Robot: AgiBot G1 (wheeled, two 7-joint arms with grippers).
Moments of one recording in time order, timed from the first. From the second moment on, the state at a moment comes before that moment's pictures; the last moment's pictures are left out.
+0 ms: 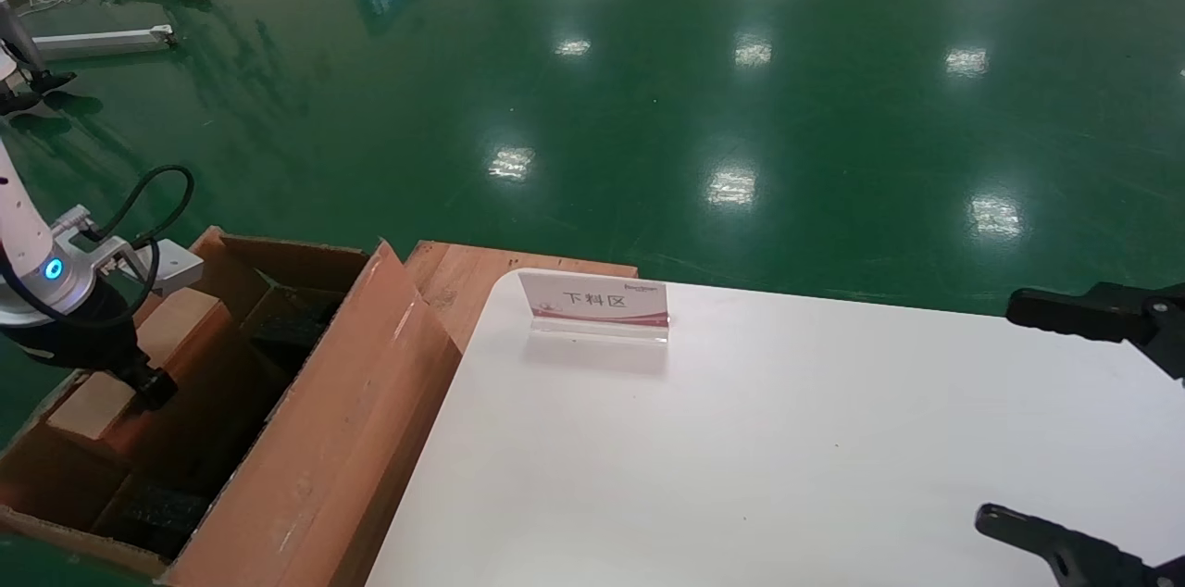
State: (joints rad) left arm -2.19 0.65 2.31 -0.75 1.48 1.15 -1.27; right arm 1.08 -0.60 -0.30 1.28 -0.72 -1.49 0.18
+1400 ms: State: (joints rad) left arm -2.23 0.63 2.29 -0.82 1.48 1.11 -1.22; right arm 1.08 -0.60 -0.30 1.28 -0.72 -1.49 0.18
